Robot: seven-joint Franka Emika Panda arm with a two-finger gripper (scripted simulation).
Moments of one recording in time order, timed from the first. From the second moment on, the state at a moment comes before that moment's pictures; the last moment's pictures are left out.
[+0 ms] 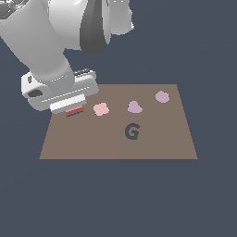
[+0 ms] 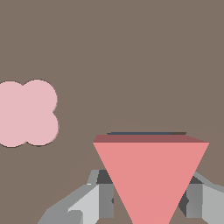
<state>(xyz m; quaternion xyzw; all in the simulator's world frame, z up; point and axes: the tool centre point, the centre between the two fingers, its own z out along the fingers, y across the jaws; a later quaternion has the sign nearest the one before) -0.037 -0.163 0.040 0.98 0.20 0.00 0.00</state>
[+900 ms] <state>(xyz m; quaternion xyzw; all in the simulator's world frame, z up) -0.036 -0.171 0.030 0.98 0.20 0.00 0.00</state>
